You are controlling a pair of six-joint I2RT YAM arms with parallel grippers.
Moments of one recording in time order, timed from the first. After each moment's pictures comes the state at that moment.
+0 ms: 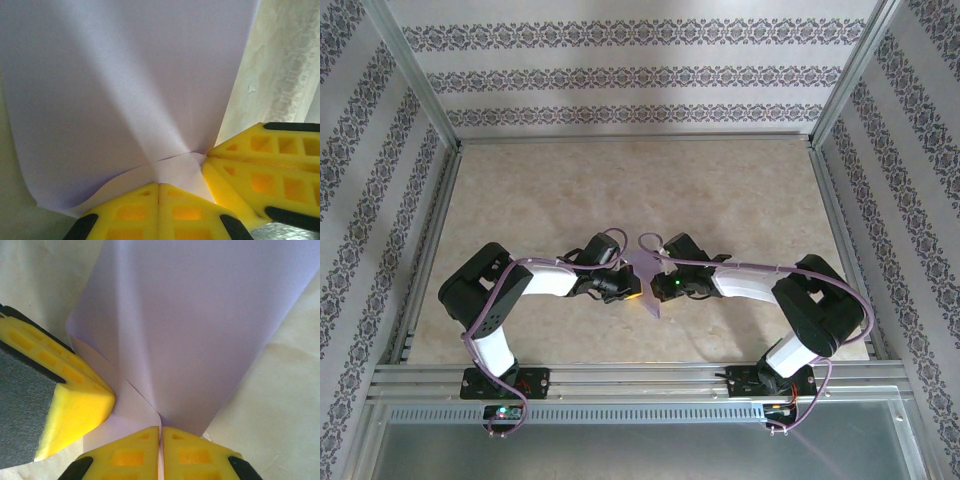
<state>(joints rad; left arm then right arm) -0.65 1.75 0.72 0.11 0.53 -0.97 0.68 1.57 0.69 -0.16 -0.29 0.40</state>
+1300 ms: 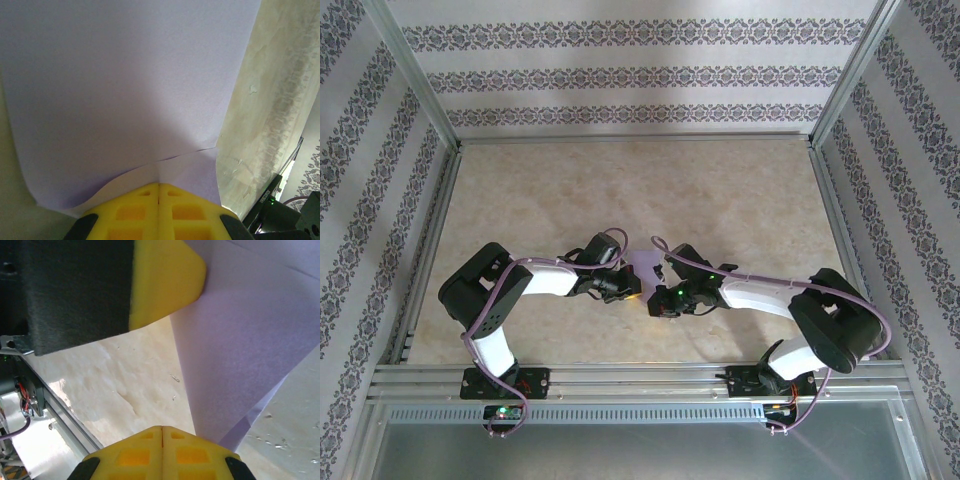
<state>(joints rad) -0.66 1.75 0.73 0.11 0.53 -0.97 0.74 1.47 0.61 -0.21 -0.56 0.71</state>
